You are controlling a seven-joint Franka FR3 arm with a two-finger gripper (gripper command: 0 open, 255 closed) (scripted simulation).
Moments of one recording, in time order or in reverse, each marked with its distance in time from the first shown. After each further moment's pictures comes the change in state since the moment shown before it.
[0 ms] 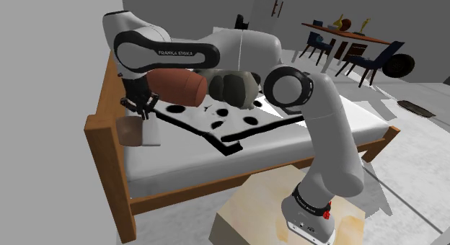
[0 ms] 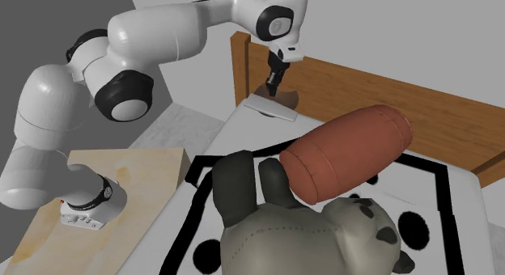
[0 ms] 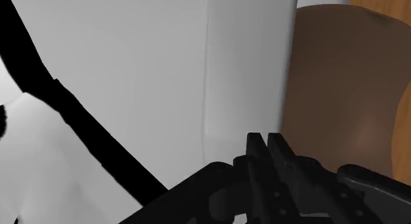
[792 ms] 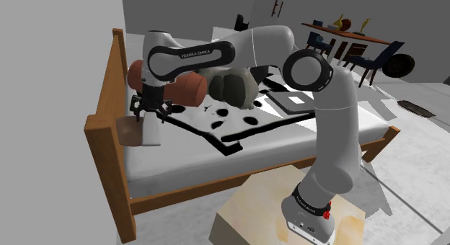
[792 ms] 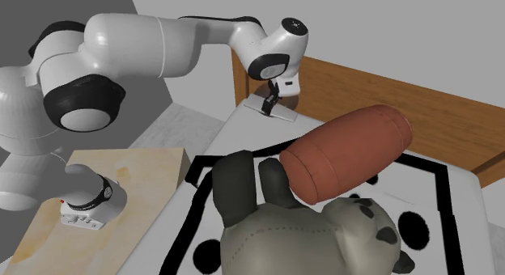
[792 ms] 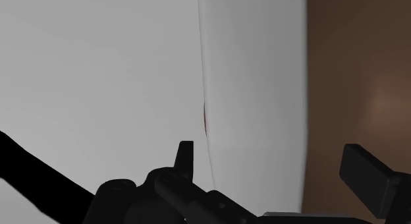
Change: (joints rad) arm -0.245 -0.171 0.079 -0.451 0.225 0.433 -0.046
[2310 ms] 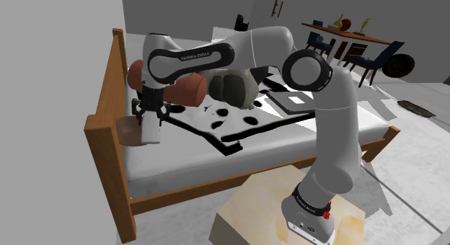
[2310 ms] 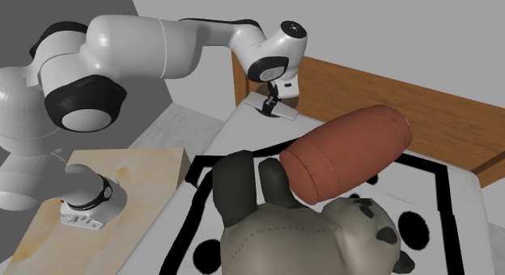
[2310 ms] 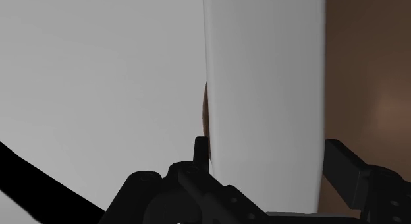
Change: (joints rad) arm 0.001 0.004 0.000 -0.015 0.000 0.020 0.001
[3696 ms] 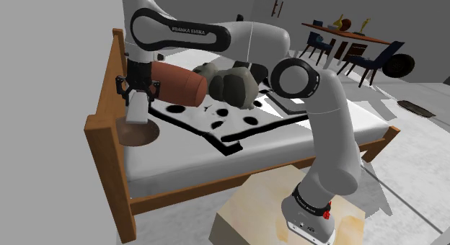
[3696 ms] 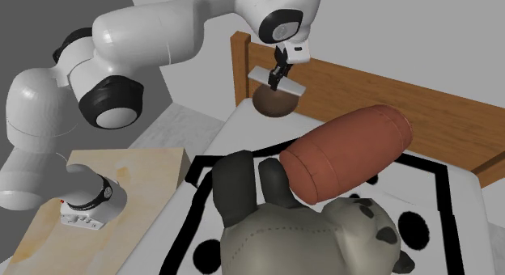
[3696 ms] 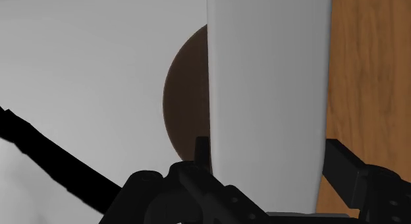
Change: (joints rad) arm 0.108 0.111 -0.002 0.429 -0.044 -0.336 0.078
